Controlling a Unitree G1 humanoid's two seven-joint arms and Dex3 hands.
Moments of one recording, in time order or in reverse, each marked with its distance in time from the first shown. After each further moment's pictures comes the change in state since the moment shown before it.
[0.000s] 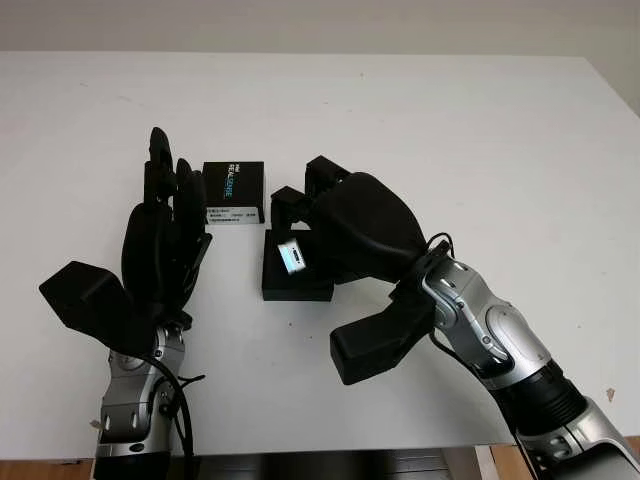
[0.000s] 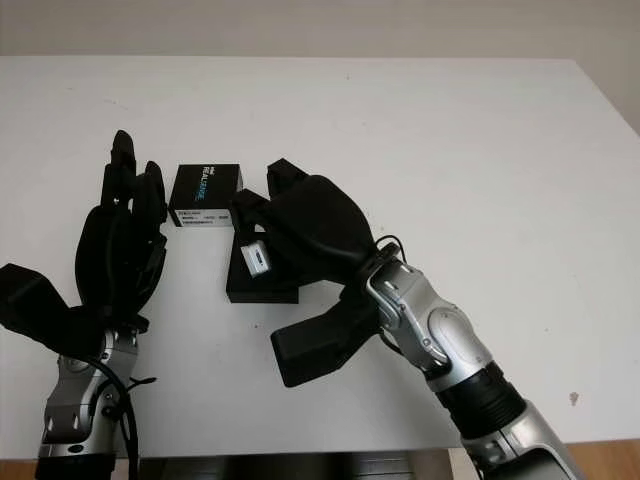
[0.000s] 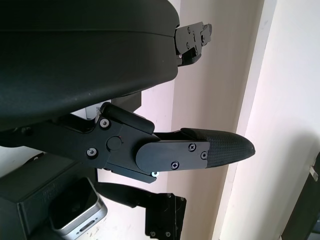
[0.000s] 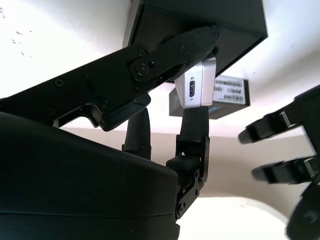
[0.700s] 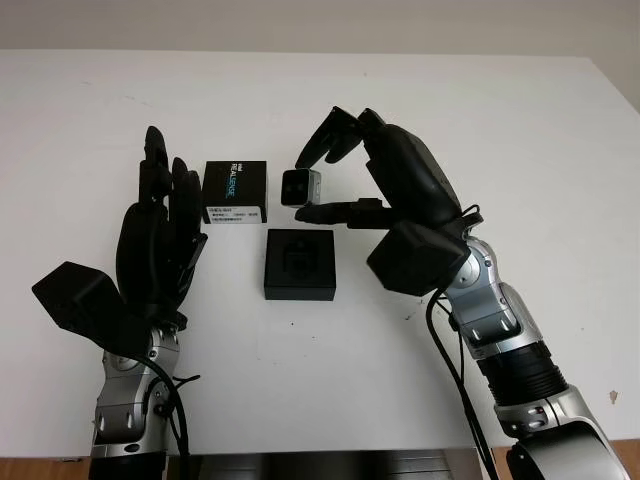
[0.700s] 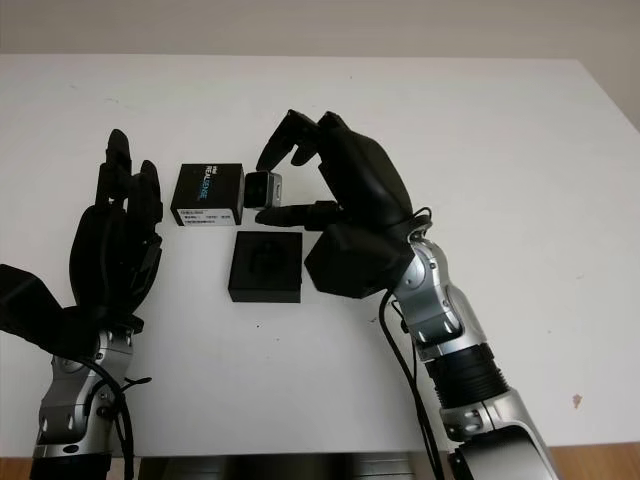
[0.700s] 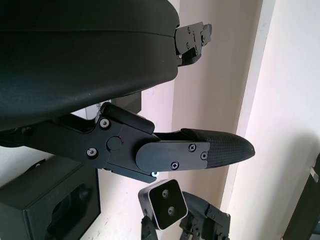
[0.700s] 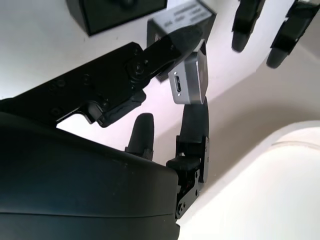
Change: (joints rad) left arm 0.004 0.010 0.016 -0.004 -0.008 0.001 -0.018; right arm -0.054 0.127 -0.222 0.134 0.572 0.071 0.117
